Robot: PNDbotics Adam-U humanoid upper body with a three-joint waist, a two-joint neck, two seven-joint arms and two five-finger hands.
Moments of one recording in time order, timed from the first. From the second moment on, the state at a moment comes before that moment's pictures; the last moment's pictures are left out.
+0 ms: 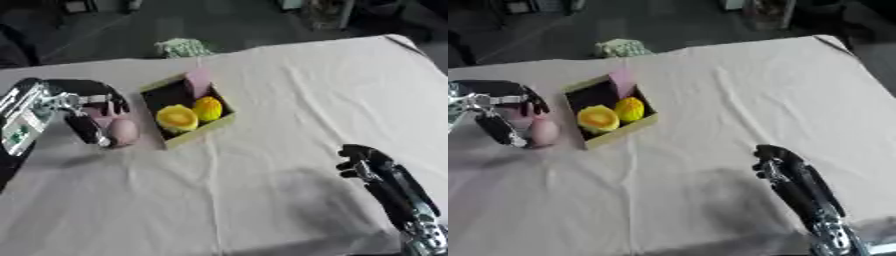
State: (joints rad) left arm -0.69 0.61 -0.35 -1.20 -0.82 -0.12 -0.68; right arm 0.01 -0.25 0.17 -1.73 0.01 -0.03 0.04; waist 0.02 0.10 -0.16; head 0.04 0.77
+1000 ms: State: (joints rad) left arm -0.83 0.56 -0.32 -1.22 -0.82 -0.13 -0.53; right arm 0.01 -0.25 0.17 -1.73 0.01 -0.03 0.04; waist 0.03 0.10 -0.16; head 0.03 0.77
